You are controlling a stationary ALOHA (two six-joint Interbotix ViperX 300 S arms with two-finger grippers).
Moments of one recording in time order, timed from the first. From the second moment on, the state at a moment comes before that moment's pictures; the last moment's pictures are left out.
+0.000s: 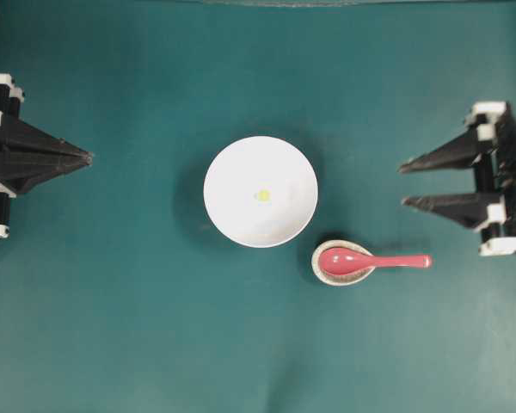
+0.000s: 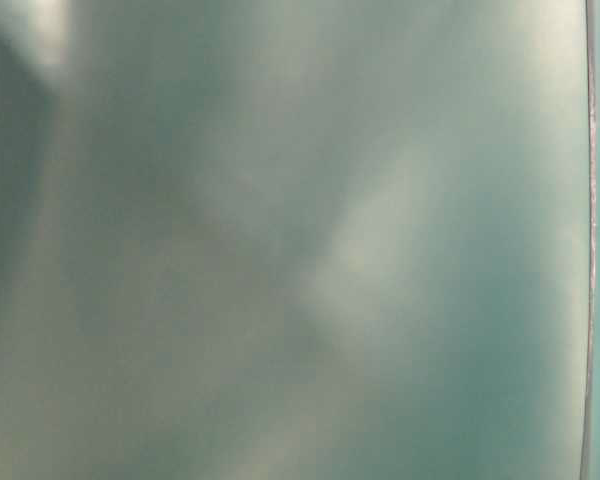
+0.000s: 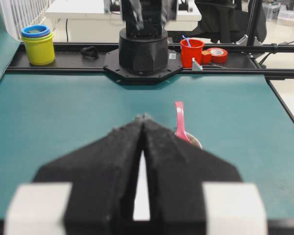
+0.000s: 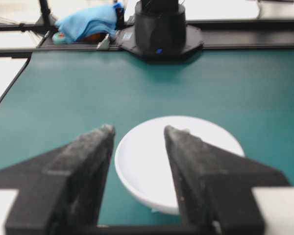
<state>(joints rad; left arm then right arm) 0.00 -0.96 1.18 0.01 -0.24 0.00 0.06 -0.69 1.26 0.05 -0.53 0.01</state>
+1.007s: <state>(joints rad) 0.00 -0.96 1.18 0.01 -0.24 0.00 0.49 0.00 1.34 0.52 -1.21 0.01</state>
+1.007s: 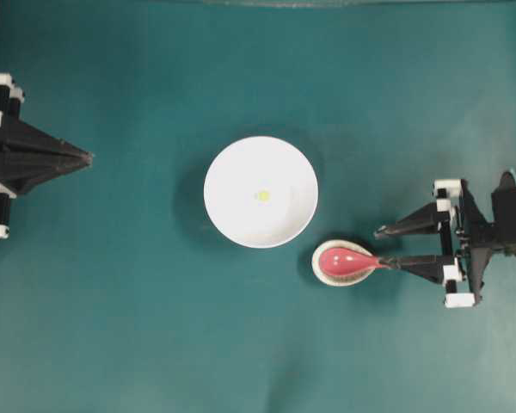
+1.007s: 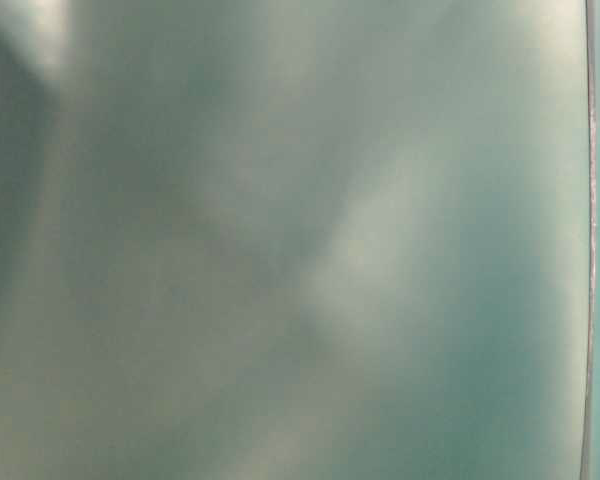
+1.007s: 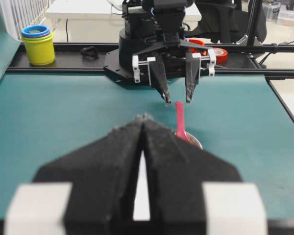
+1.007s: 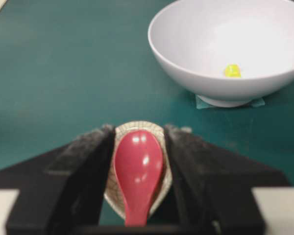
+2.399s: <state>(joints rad) 0.01 -0.96 1.18 0.01 -0.23 0.00 0.62 0.21 1.32 0.65 -1.19 0.07</state>
